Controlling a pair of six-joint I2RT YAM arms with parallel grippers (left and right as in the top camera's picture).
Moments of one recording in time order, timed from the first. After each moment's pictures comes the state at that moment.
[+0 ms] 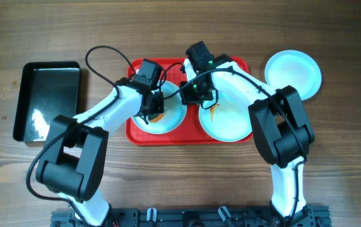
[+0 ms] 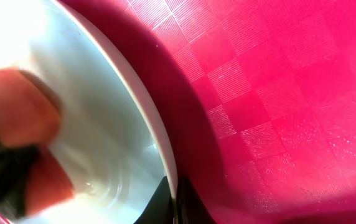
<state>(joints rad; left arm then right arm) -0.39 1.85 1.10 -0.60 -0.06 -0.41 0.49 2.18 1.53 -0.74 -0.37 0.29</state>
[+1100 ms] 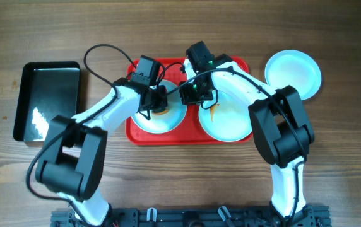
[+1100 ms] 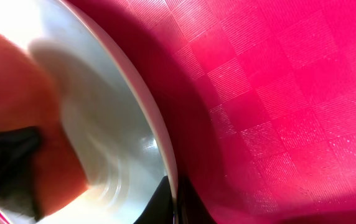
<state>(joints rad) -0.37 1.85 1.10 -0.47 0.07 -0.45 0.49 2.18 1.53 -0.74 -0.37 0.29</state>
